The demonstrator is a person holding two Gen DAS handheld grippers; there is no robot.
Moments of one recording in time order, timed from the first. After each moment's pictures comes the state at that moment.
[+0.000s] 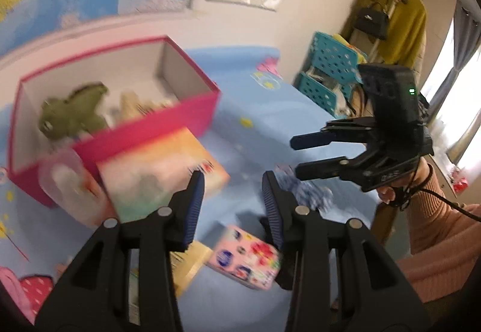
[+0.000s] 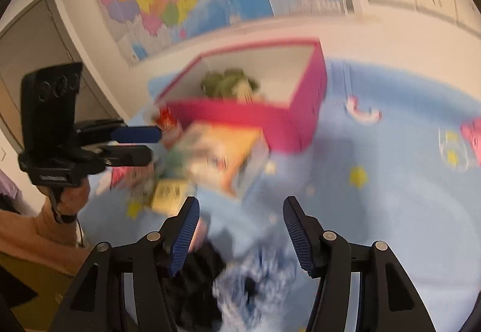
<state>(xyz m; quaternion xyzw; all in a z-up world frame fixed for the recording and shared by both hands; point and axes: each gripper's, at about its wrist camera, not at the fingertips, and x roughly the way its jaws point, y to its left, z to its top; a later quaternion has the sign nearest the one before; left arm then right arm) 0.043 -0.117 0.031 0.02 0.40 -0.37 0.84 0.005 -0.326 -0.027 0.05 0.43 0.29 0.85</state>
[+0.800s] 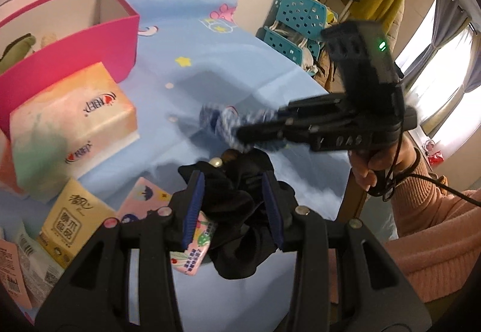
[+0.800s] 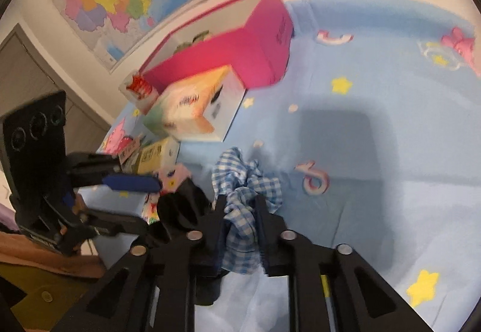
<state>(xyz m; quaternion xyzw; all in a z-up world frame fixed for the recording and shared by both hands) 0.011 -0.174 -0.016 0.04 0.46 -0.44 0.77 -0.024 -0.348 -0.065 0.13 0.45 0.25 0.85</state>
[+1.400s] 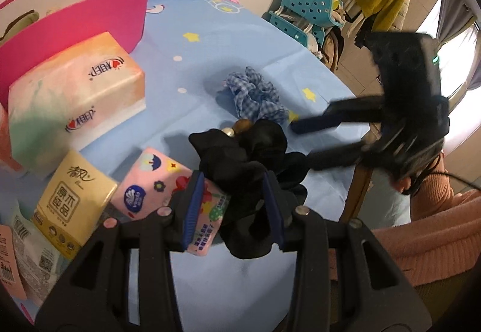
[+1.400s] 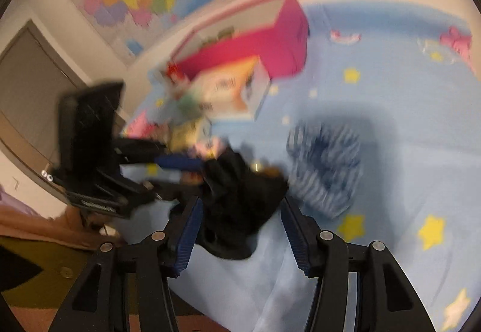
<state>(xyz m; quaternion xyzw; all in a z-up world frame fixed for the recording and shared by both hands) 0.010 -0.163 -0.036 0.05 0.49 -0.43 0.75 -0.065 -0.336 -0.069 0.14 0.48 0.28 0.82</state>
